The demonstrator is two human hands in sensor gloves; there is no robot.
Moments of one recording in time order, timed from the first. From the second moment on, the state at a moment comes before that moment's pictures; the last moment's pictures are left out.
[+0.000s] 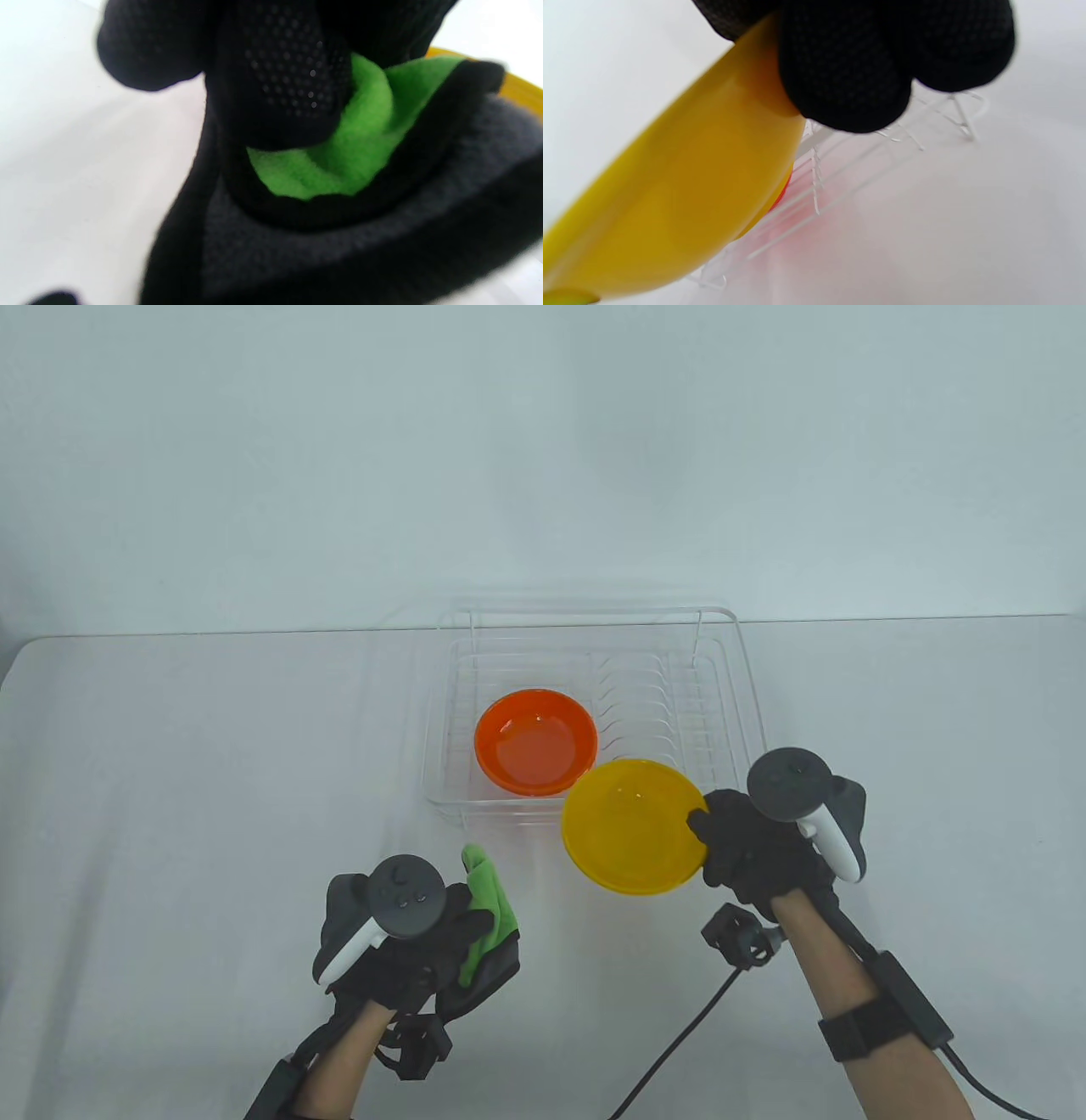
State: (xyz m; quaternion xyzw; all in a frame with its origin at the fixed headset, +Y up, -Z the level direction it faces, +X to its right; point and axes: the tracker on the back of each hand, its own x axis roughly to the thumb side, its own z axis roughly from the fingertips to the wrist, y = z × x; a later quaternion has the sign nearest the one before) left_hand -0.166 -0.678 -0.297 -0.13 -0.11 0.24 0.96; right_hand 0.180 -0.626 -0.384 -0.02 0.10 0.93 0.35
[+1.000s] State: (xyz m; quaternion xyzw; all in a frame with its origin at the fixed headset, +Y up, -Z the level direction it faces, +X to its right) left_hand -0.164 -0.683 -0.296 -0.14 -0.11 0.23 0.96; right_hand 0.073 -0.661 -0.517 -0.09 0.16 0.94 0.29
